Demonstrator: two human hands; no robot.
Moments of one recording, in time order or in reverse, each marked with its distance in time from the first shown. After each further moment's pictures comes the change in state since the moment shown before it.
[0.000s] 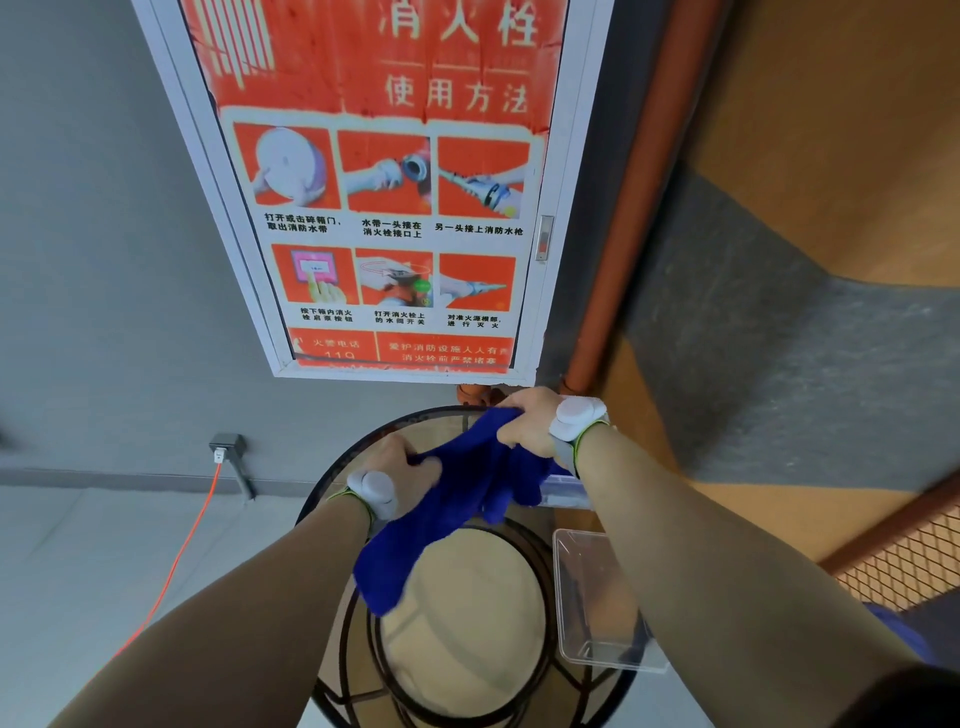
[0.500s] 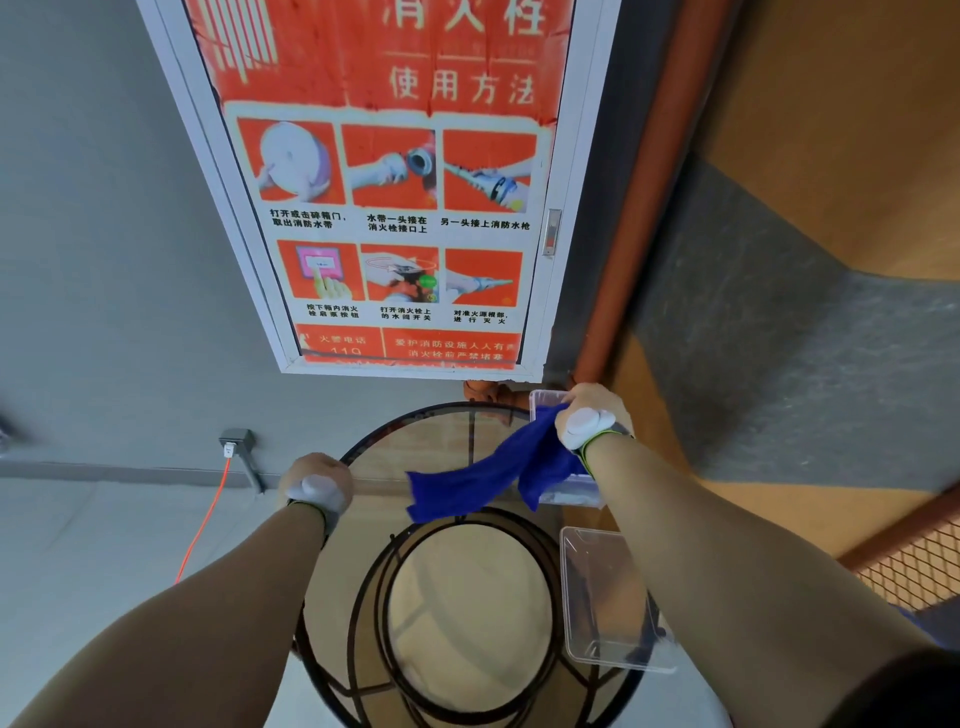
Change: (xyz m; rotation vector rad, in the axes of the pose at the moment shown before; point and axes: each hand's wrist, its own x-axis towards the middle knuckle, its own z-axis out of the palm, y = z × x) left_hand 0.007 -0.066 -0.028 0.065 0.239 -0.305; right_hand 0.021 0.038 -0.009 -0.178 0.362 0.176
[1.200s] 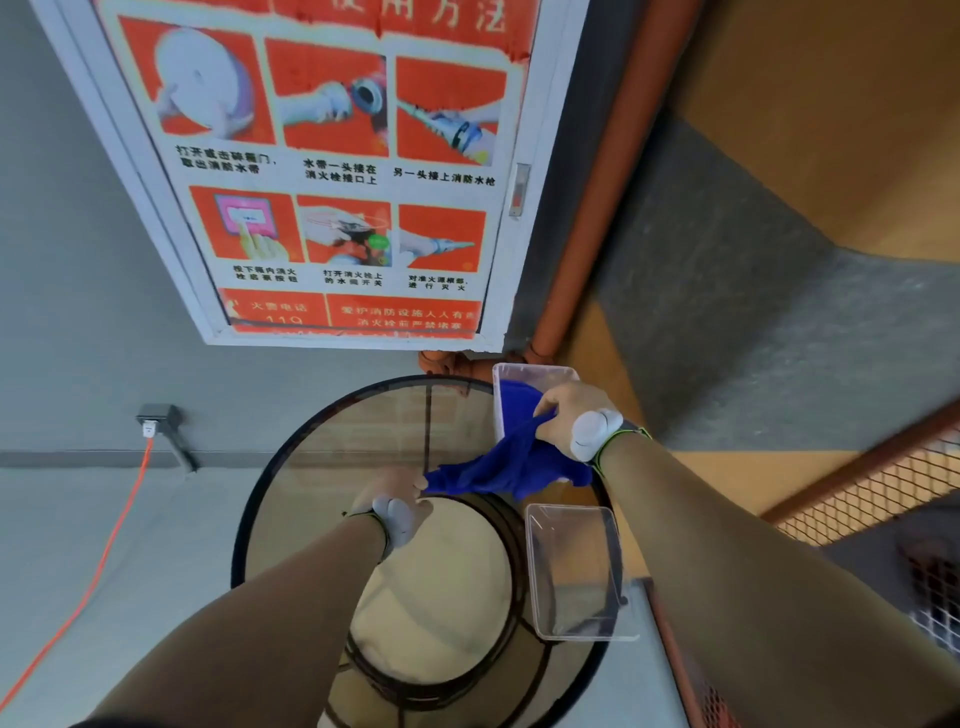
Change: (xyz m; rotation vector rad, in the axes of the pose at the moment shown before) left_hand 0.000 0.049 0.133 0.127 -0.458 0.475; right_hand 0.011 0.044 0.003 -0.231 -0.172 -0.145
